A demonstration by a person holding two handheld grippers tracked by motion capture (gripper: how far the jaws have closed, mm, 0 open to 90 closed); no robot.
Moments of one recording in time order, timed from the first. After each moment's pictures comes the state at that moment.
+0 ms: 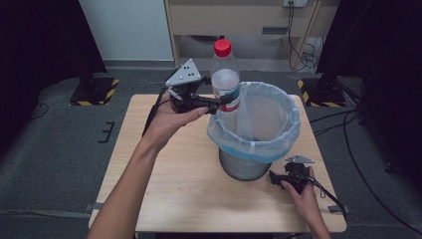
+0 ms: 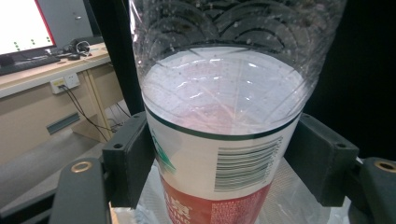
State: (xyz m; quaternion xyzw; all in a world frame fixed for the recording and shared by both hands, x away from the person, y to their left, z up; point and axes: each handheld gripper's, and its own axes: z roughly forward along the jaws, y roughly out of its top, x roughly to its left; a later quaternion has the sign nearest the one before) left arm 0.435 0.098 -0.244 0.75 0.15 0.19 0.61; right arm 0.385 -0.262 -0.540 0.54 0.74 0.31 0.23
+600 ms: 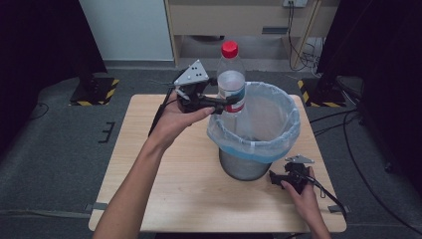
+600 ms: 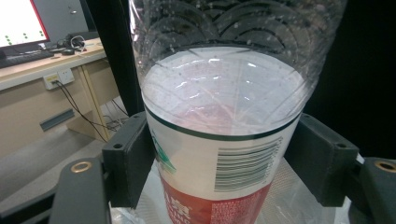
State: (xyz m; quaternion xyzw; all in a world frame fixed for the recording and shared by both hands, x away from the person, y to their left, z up) left arm 0.443 0.083 -0.251 0.76 0.16 0.18 0.61; right arm 0.385 -0.262 -0.540 0.55 0.74 0.31 0.23
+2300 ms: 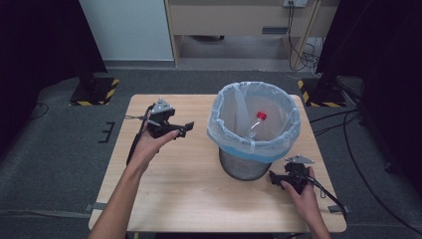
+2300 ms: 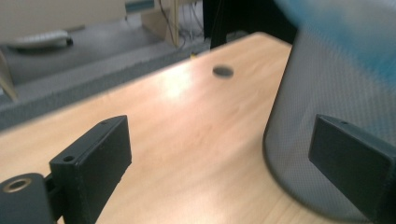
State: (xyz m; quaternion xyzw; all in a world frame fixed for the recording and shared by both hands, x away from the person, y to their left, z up) left arm 0.467 0.185 -0.409 0.77 0.37 0.19 0.47; right arm 0.384 -0.262 -0.540 0.54 0.75 0.31 0.23
